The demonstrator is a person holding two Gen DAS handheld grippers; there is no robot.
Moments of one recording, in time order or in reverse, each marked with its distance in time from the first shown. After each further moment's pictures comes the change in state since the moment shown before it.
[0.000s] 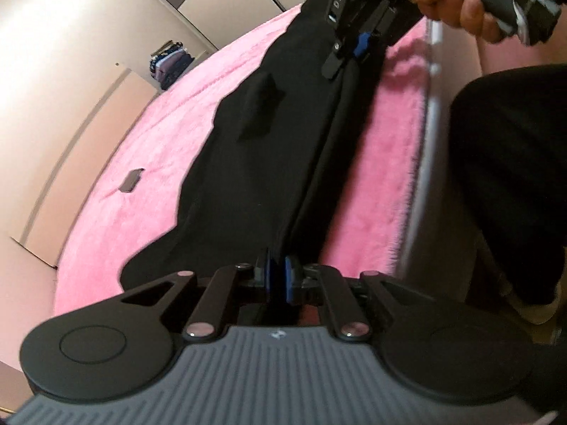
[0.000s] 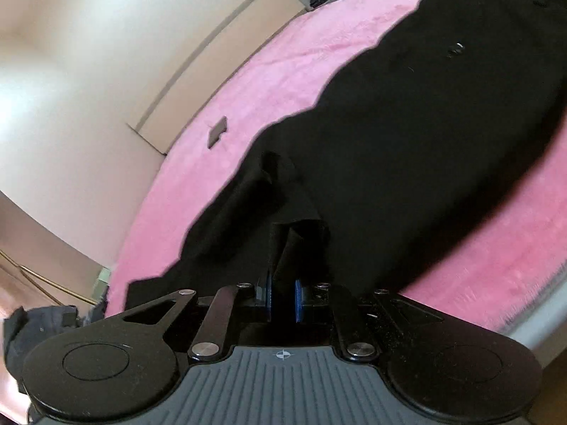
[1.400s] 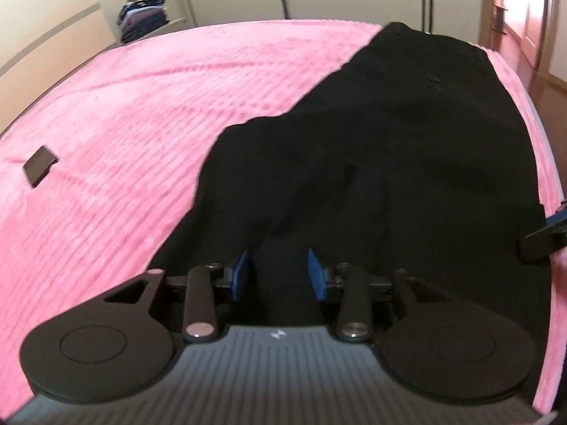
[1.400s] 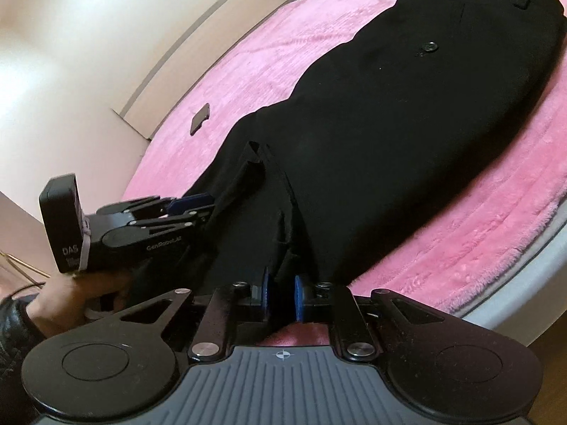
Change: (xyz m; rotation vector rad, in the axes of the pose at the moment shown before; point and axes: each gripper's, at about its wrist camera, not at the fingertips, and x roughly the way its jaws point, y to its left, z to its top) left arm 0.186 0.126 0.095 -0.325 0.010 -0.319; right arm -0.025 -0.014 0.000 0.008 0.072 -0.073
